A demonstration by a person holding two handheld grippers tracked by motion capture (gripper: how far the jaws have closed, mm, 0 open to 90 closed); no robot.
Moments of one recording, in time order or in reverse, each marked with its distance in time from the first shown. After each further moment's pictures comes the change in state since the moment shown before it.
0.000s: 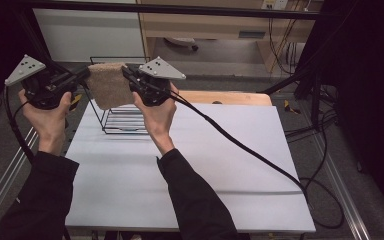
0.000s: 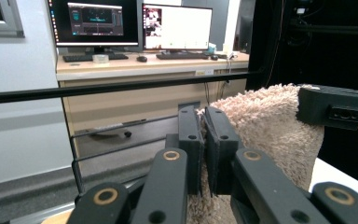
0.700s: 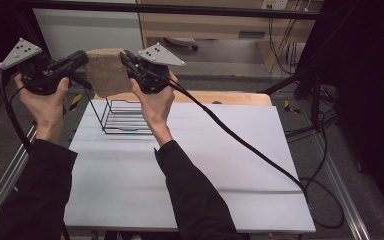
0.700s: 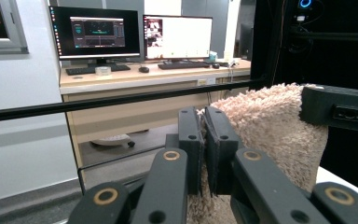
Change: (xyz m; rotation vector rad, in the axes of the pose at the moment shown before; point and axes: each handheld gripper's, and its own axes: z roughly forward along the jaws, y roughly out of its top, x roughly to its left) left arm 0.008 0.025 0.011 -0.022 0.003 0.030; right arm -0.007 0.023 0.012 -0.039 -0.014 0.000
